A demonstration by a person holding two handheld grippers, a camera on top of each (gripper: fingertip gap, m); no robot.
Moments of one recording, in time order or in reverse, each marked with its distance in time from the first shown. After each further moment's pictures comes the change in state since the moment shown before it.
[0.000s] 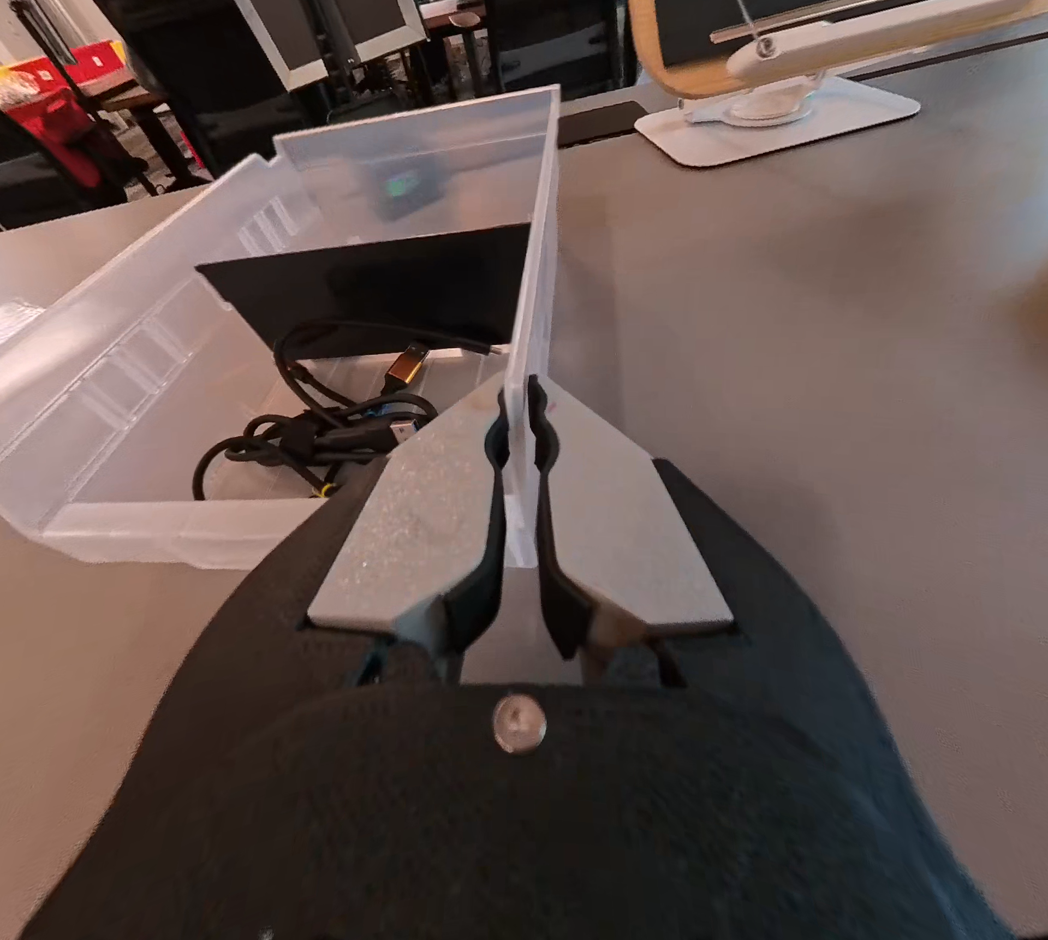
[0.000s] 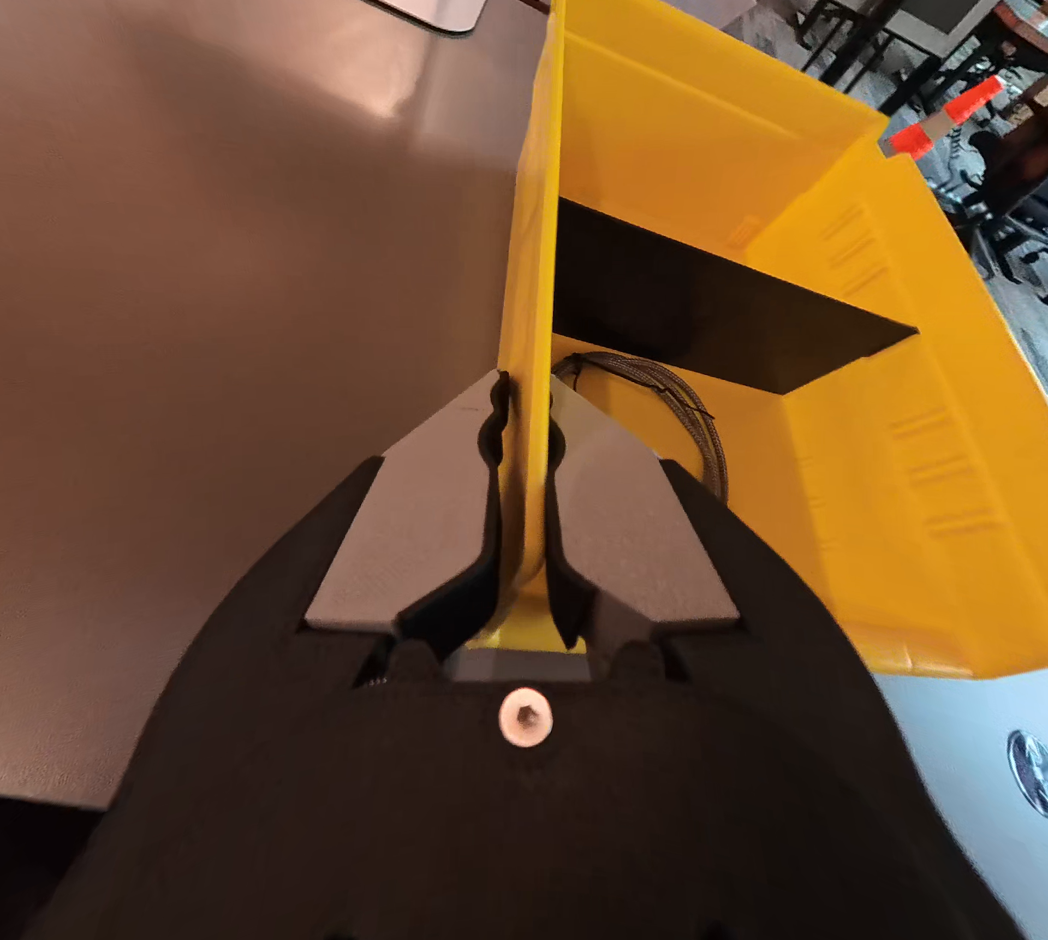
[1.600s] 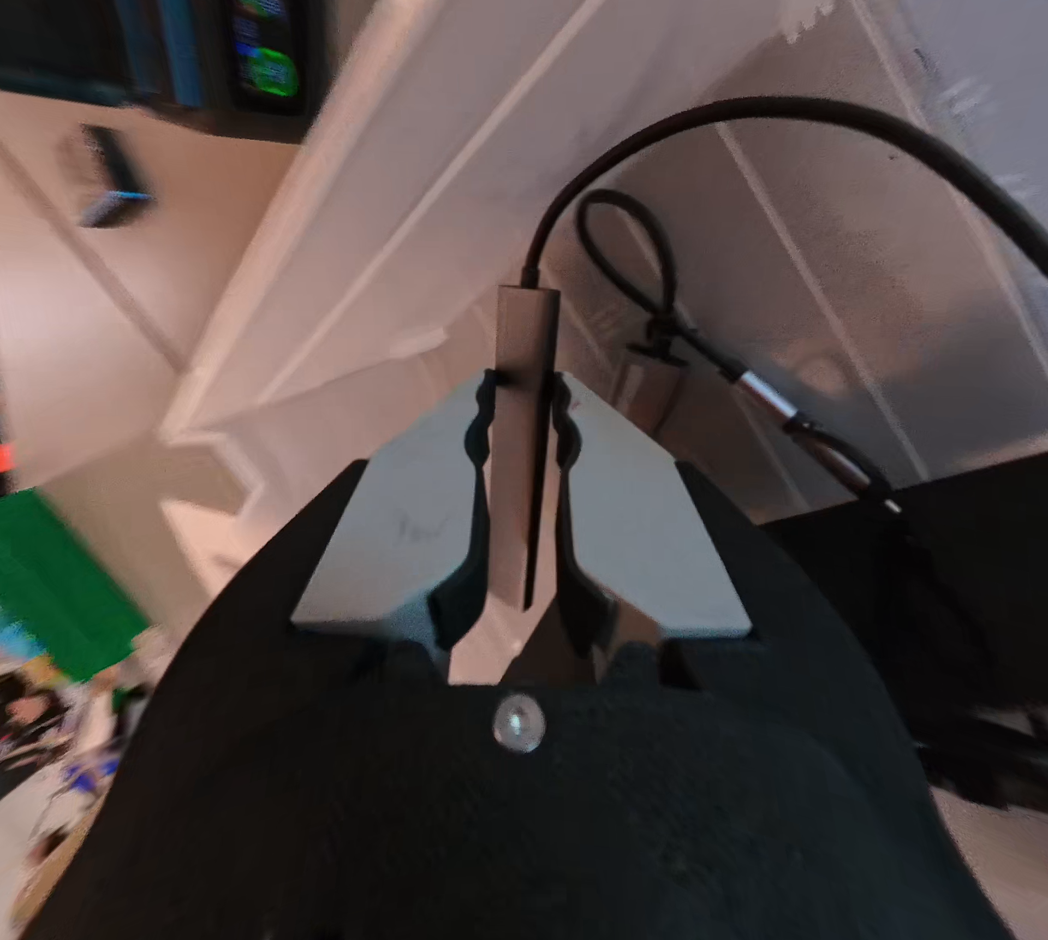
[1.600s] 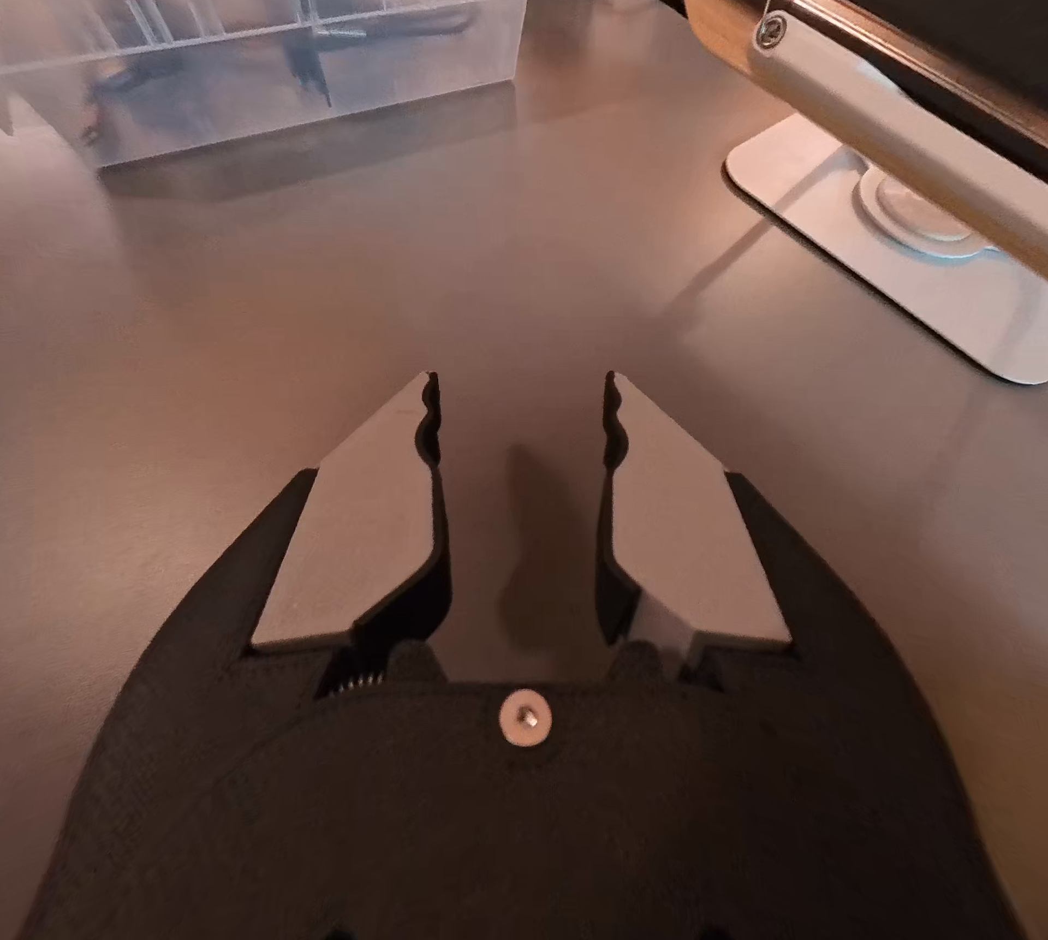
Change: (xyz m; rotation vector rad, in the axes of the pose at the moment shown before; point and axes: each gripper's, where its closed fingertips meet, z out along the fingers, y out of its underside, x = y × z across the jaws) left arm -0.106 0.012 0.207 -0.927 0.207 0.692; right arm -0.209 -0.117 0.082 0.135 -0.721 -0.177
